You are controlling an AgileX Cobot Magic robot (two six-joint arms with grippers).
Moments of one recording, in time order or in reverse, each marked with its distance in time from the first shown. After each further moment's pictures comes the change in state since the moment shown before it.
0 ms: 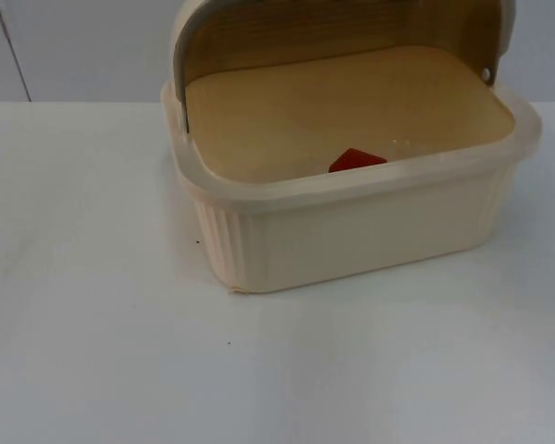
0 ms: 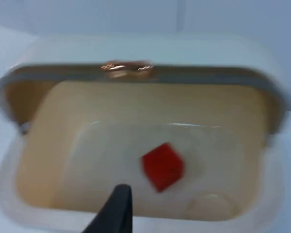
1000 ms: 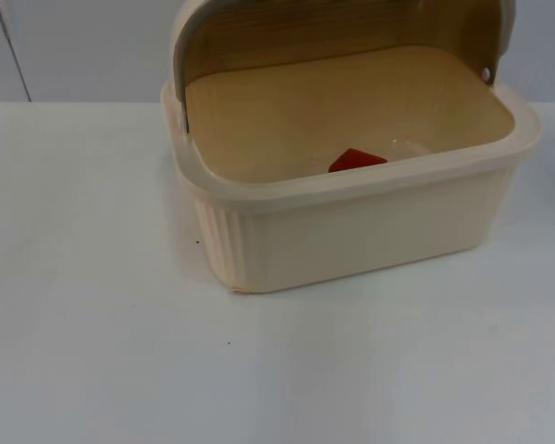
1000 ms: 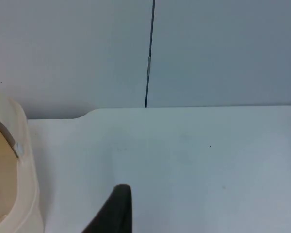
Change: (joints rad) right arm -0.531 -0.227 0.000 -0.082 0.153 -0.069; left arm 0.000 0.000 0.000 0.002 -0.018 -0.070
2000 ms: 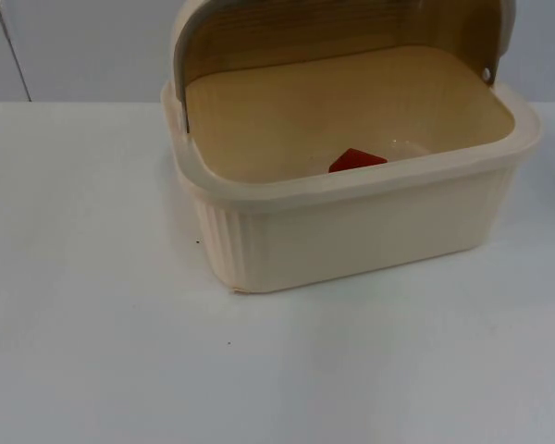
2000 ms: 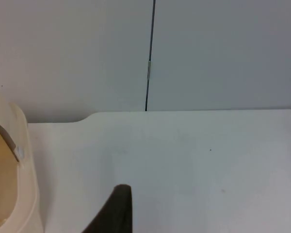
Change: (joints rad) right arm 0.000 0.000 0.000 0.002 -0.009 0.000; left arm -0.066 0.063 -0.107 0.017 -0.151 0.113
